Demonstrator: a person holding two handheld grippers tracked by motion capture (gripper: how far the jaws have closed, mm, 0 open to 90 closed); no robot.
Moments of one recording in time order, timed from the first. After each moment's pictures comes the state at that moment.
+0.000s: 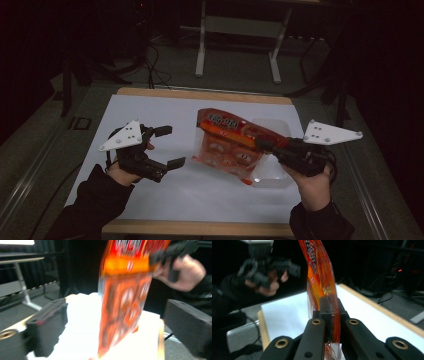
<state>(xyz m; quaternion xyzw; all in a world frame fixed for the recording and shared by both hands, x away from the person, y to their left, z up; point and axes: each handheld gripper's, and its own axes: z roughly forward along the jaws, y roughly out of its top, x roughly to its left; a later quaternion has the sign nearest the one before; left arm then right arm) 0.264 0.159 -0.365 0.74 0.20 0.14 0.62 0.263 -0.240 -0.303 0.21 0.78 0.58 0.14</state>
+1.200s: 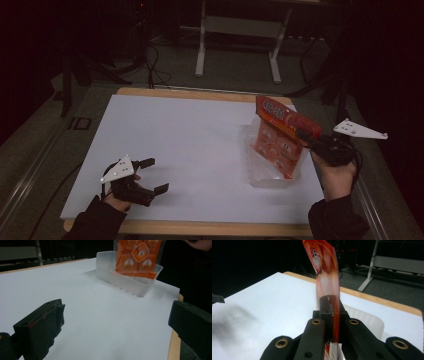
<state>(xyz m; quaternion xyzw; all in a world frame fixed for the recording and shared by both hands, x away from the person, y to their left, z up) 0.248 0.197 -0.486 0.74 0.29 0.12 0.59 0.305 -0.333 -0.347 0.38 0.73 0.52 0.22</state>
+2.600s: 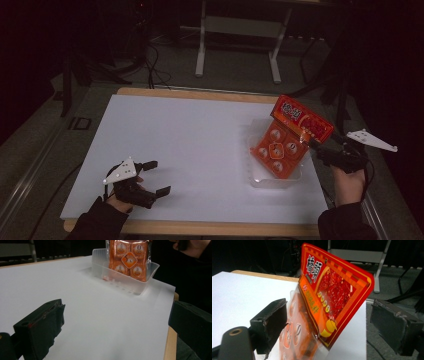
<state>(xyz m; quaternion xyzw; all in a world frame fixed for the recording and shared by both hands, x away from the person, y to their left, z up) 0.248 0.193 -0.493 0.75 0.28 0.10 0.59 0.307 -0.378 -0.380 0.49 0.67 0.46 0.31</state>
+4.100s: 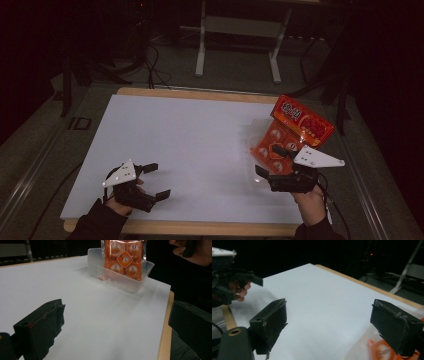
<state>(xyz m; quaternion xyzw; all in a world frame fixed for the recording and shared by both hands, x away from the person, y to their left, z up) 0.242 0.192 -0.493 0.75 0.27 0.10 0.59 0.261 -0.260 -0.390 0.29 0.77 0.54 0.19</state>
